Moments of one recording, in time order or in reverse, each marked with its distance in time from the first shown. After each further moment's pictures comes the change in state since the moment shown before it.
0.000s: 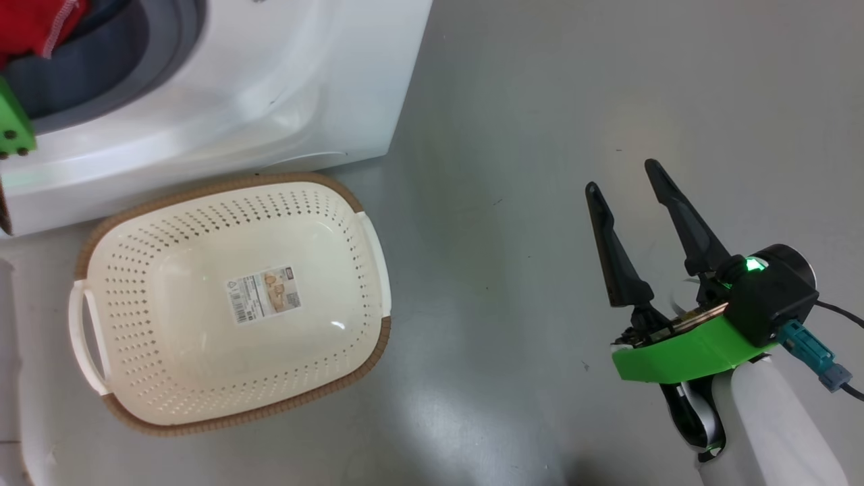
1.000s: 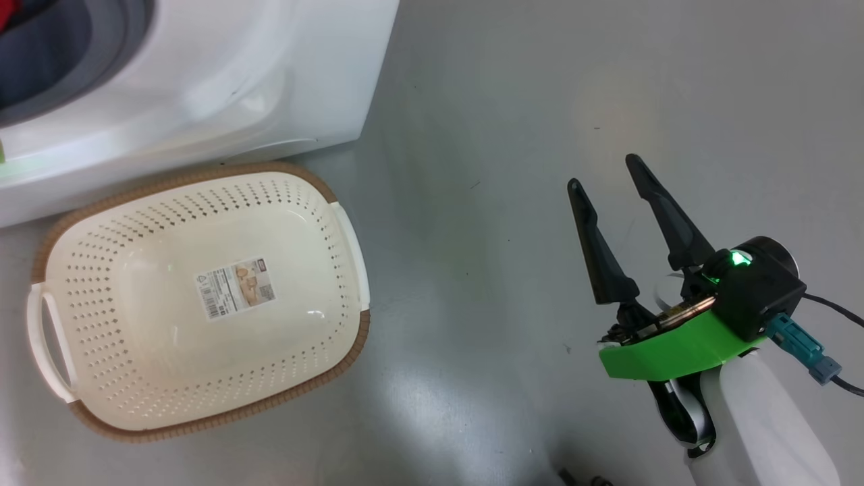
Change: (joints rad) left arm -0.037 0.078 -0.045 0.062 0.001 -0.004 0.245; right arm -0.029 0.000 0.043 0.007 0.030 0.000 0.000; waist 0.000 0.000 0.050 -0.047
